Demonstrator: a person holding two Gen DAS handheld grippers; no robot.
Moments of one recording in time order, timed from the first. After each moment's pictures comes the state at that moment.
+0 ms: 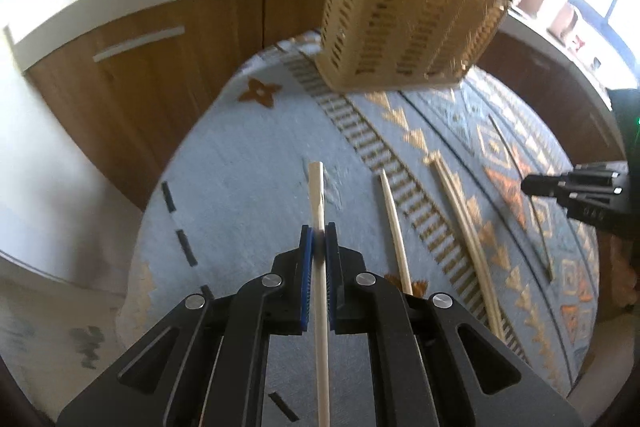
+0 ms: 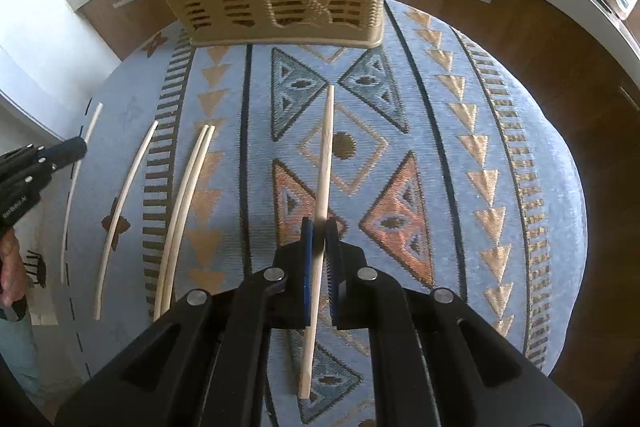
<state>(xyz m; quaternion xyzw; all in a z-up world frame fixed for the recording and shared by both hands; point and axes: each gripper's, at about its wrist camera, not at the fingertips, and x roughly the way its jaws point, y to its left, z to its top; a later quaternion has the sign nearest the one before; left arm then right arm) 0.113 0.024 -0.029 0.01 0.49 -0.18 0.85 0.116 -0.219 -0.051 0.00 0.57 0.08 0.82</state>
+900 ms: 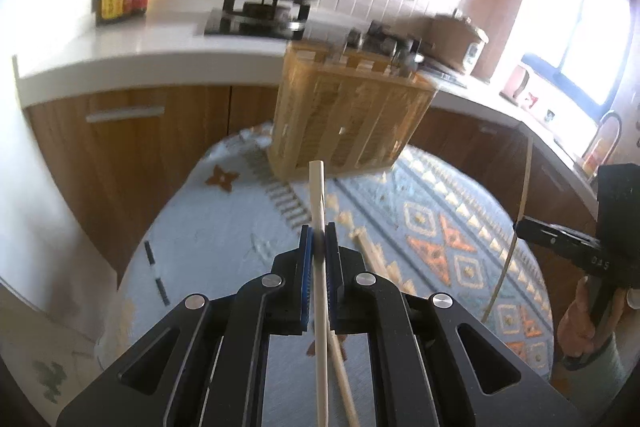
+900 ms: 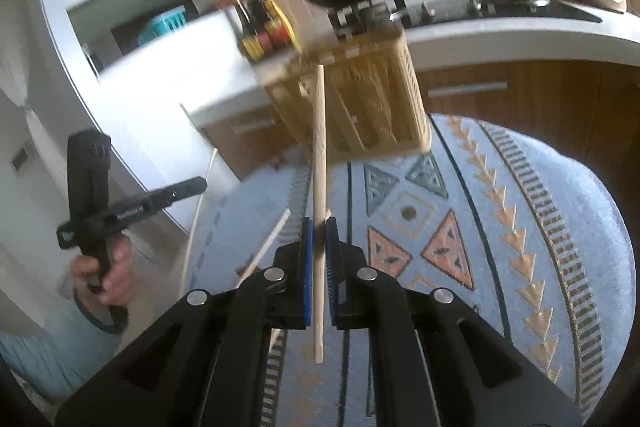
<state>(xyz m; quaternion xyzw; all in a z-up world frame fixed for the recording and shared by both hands) 0.077 0.022 0.027 -0.05 0.35 -0.24 0.90 0.007 -0.271 0.024 0.16 0.32 0.23 0.91</state>
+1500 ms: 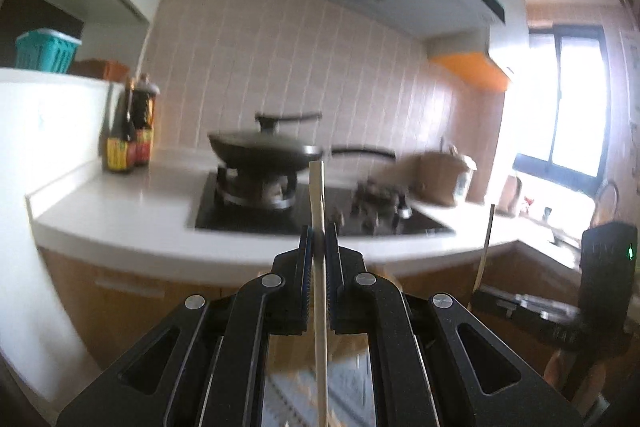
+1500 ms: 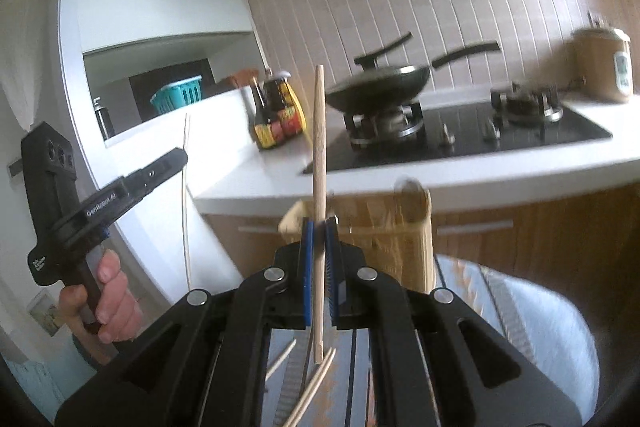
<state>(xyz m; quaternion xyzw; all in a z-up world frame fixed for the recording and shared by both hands) 0.088 -0.014 0.157 -0.09 0.10 -0.21 0.97 0.058 -0.258 0.123 0.12 0.18 0.21 0.95</state>
